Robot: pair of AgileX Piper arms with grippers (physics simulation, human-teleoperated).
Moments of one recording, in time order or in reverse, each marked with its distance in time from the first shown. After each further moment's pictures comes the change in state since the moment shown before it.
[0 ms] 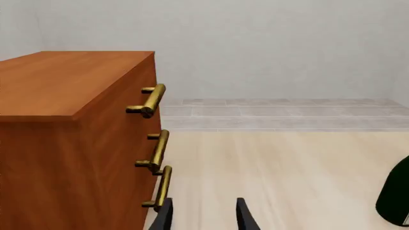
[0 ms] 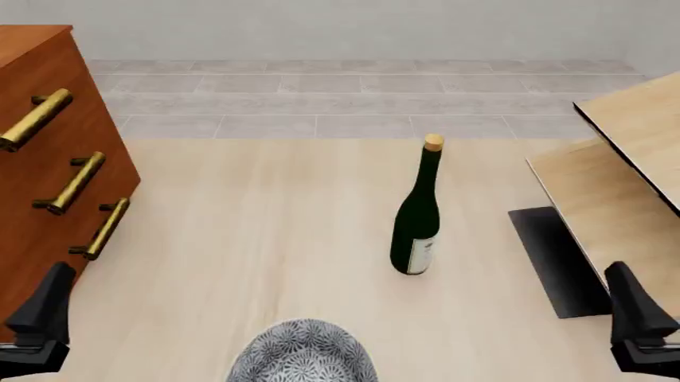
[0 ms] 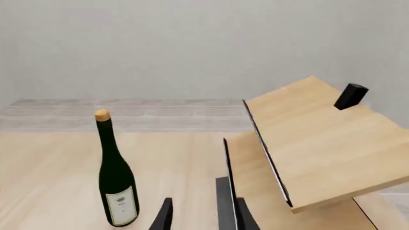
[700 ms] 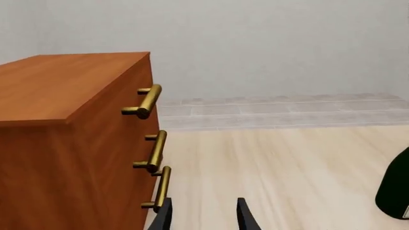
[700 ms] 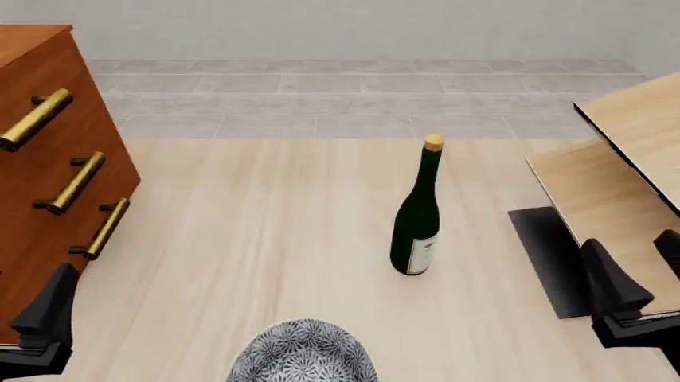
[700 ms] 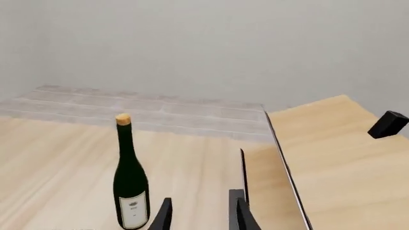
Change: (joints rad) left arm -0.017 0.001 0.000 0.004 0.026; right arm 0.102 0.249 -0.042 -0.197 -0.058
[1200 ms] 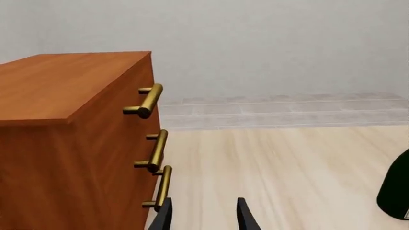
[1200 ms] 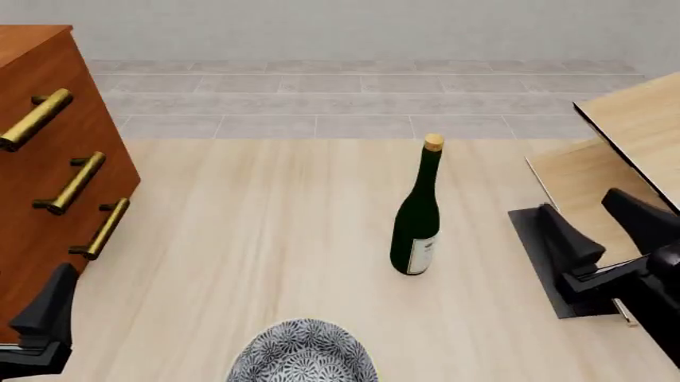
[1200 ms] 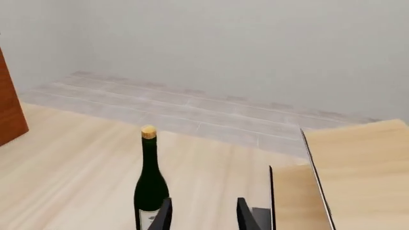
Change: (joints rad) left arm 0.005 0.001 -0.002 0.004 0.000; right arm 0.128 0.340 -0.107 -0.192 -0.024
